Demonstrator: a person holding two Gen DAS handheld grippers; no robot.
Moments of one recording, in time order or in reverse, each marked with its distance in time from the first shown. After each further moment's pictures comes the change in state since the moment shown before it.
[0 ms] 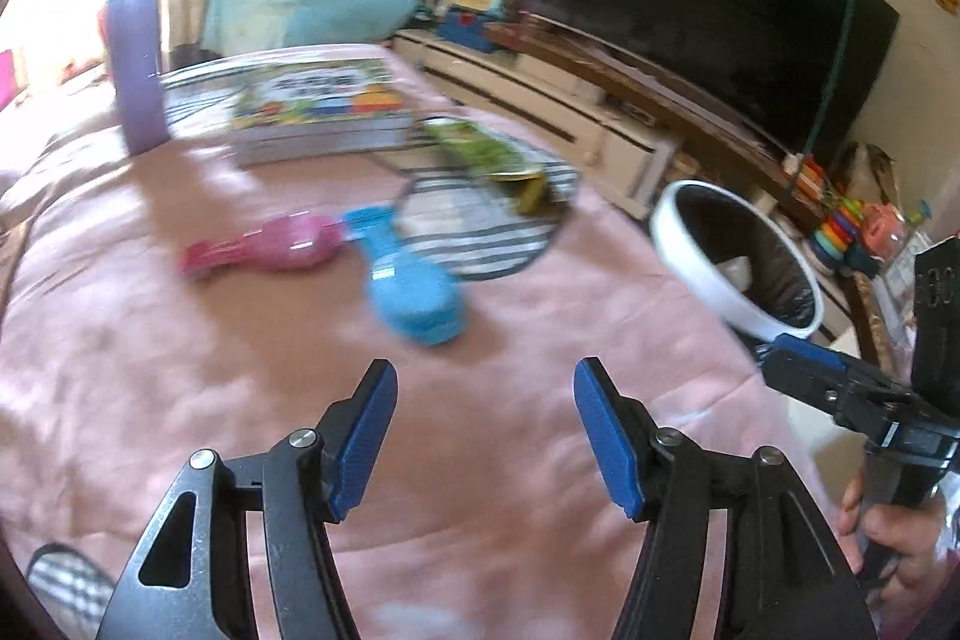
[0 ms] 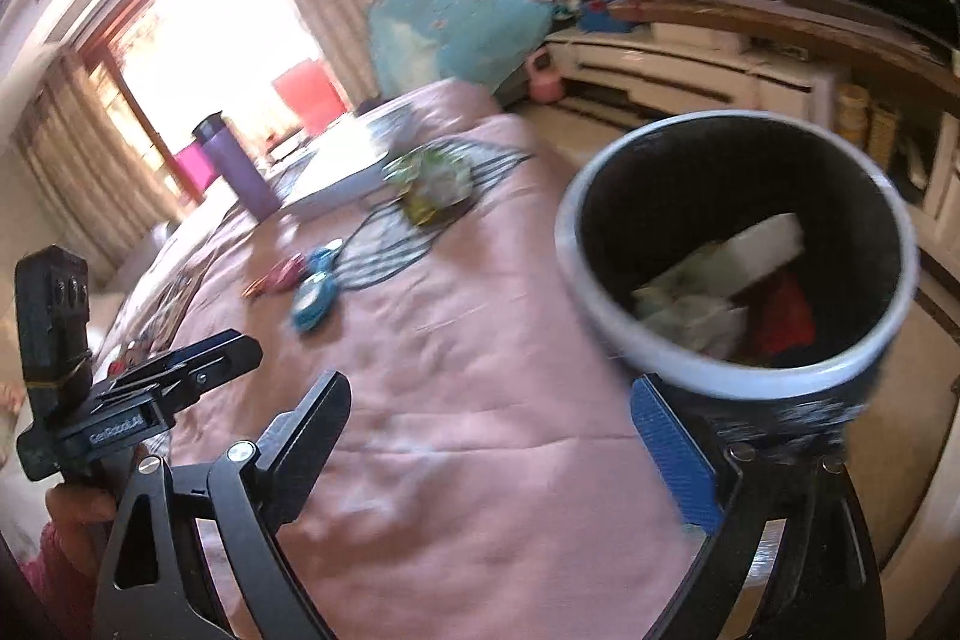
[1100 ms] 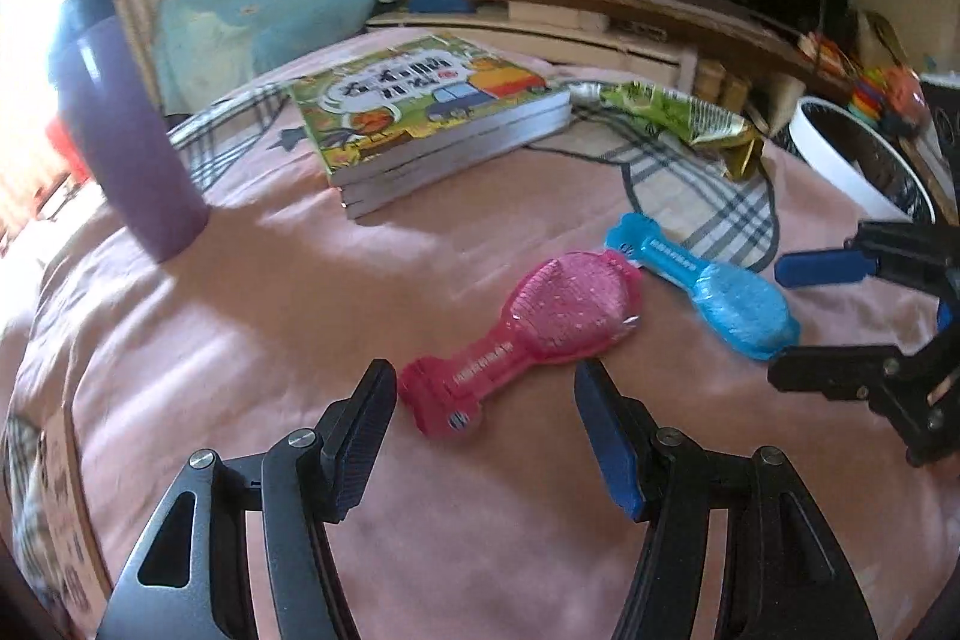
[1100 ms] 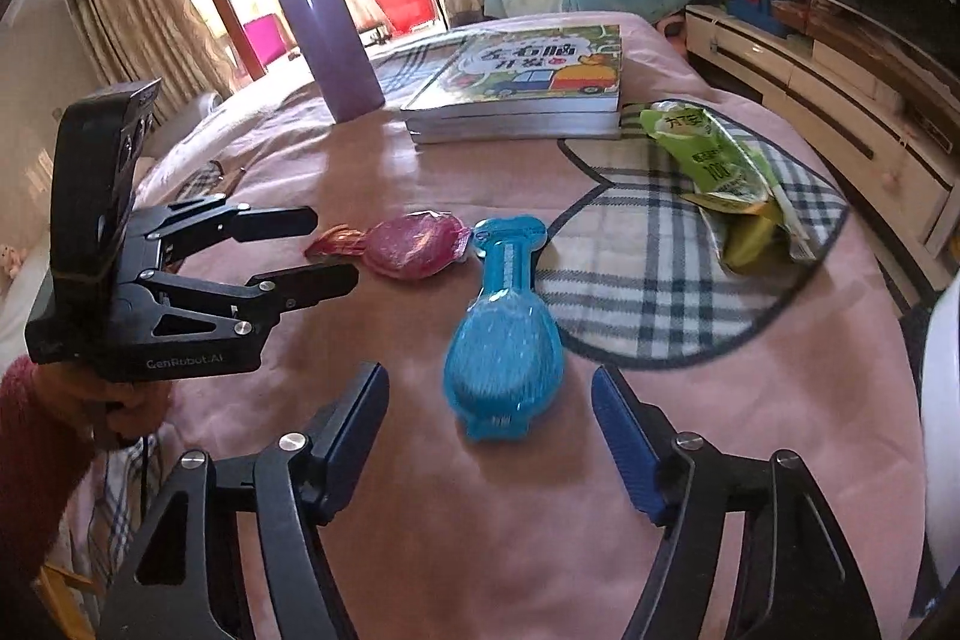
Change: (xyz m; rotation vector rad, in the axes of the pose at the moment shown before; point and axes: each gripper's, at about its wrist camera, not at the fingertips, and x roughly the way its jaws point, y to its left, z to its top) left arm 0.084 0.110 0.074 0.337 0.118 0.049; right arm 0.141 0.134 0.036 -0.271 0.177 0.058
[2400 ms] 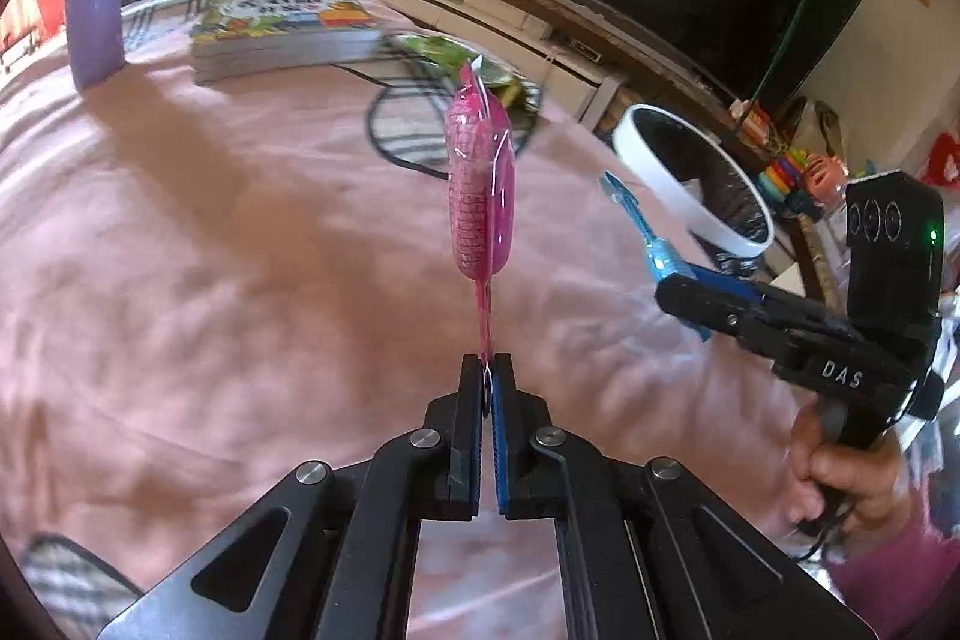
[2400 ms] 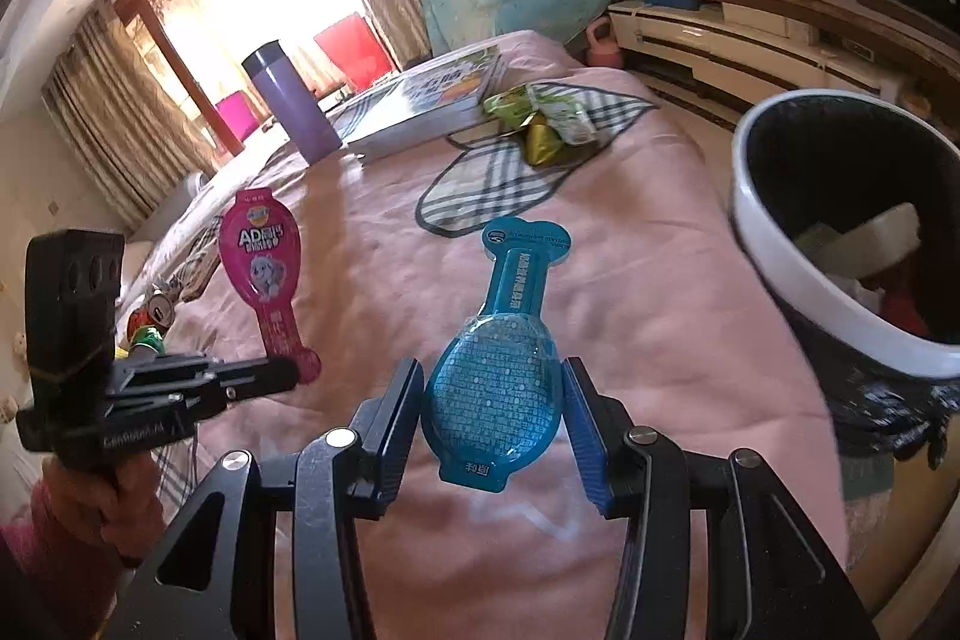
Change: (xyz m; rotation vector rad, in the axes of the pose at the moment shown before) left arm -0.062 -0.108 -0.050 -0.301 0.013 -0.268; right arm -0.100 -0.062 -0.085 0.198 -0.110 0.016
